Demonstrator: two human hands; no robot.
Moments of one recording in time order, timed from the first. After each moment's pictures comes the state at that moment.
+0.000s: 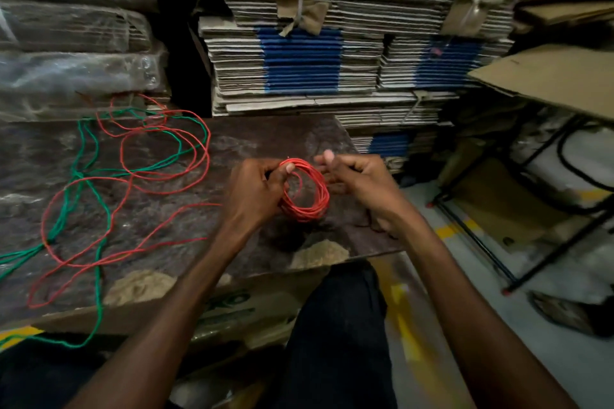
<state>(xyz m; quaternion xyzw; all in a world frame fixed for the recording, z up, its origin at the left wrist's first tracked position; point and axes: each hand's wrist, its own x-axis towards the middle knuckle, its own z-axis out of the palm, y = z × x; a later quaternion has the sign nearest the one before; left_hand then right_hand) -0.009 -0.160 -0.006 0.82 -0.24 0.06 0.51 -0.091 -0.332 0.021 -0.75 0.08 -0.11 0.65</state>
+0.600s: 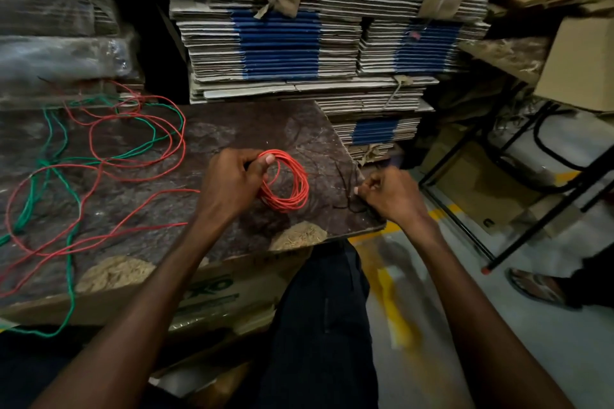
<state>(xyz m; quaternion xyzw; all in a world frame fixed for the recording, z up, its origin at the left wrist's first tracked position) -0.021 -0.158 -0.007 0.83 -0.27 0.06 0.49 -0.135 -0.403 -0.020 -0.94 0.26 -0.12 0.17</state>
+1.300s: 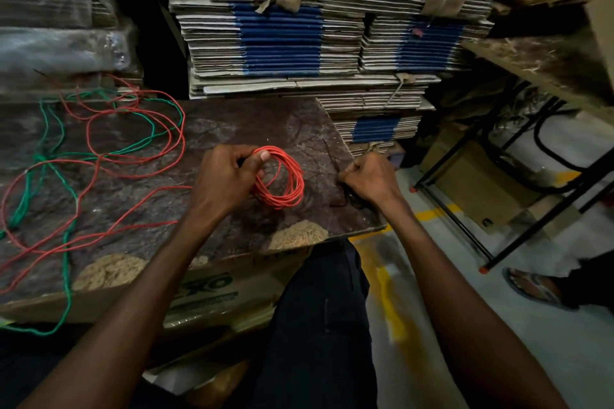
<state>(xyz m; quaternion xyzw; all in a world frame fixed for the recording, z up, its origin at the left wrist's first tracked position) -0.016 -0.150 -0.006 0.83 -0.27 0.05 0.49 -0.088 -0.401 -0.031 -0.92 0.28 -0.10 0.25</state>
